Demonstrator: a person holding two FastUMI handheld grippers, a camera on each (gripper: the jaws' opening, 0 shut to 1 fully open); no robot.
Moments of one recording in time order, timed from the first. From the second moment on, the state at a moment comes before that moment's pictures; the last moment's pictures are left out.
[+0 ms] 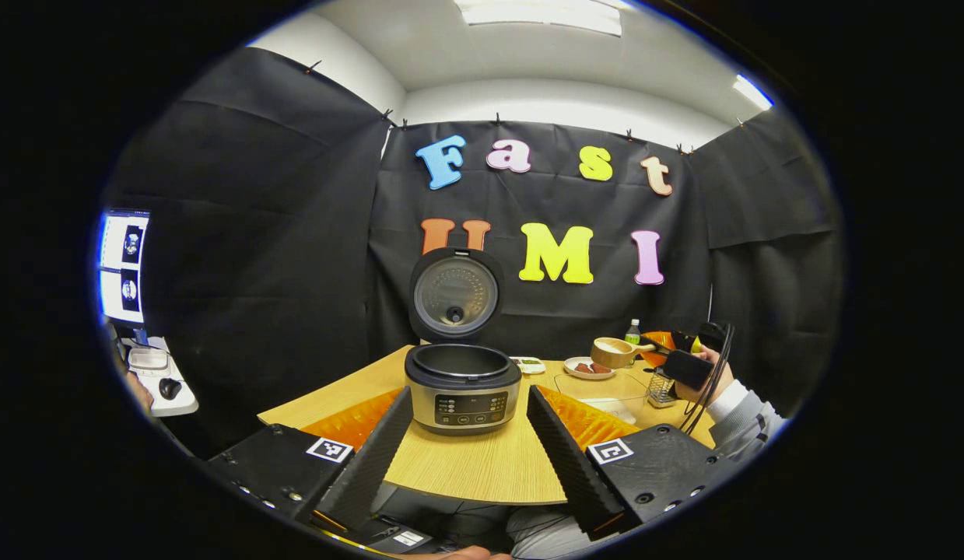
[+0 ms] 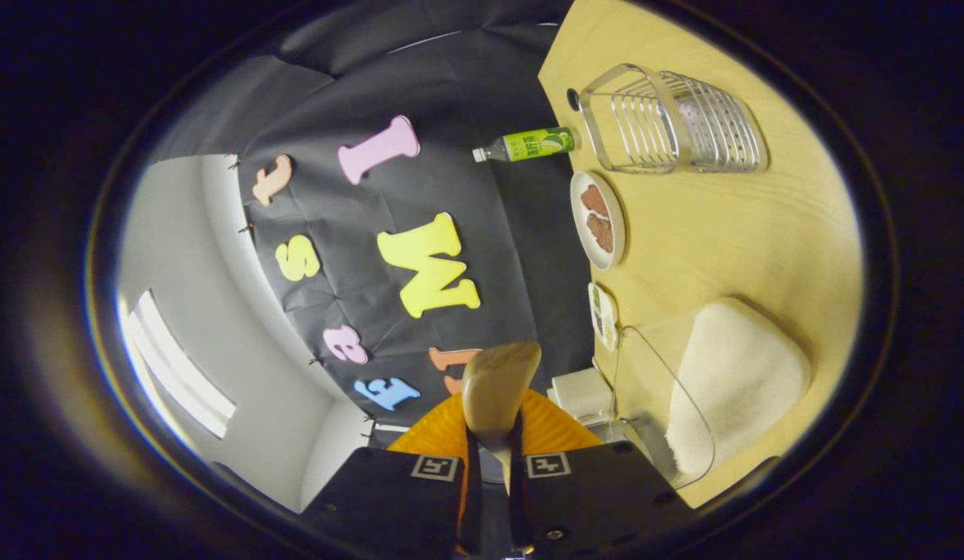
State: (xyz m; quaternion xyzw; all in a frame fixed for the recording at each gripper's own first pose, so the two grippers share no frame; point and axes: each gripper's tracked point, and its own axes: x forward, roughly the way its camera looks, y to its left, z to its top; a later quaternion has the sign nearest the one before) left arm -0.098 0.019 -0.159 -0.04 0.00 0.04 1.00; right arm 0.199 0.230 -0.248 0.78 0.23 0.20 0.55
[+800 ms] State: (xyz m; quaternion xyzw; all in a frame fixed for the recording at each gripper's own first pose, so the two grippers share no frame) left arm -0.103 0.021 -0.158 0.00 -0.01 0.03 1.00; right arm 0.216 0.372 -0.178 0.63 0.27 0.22 0.70
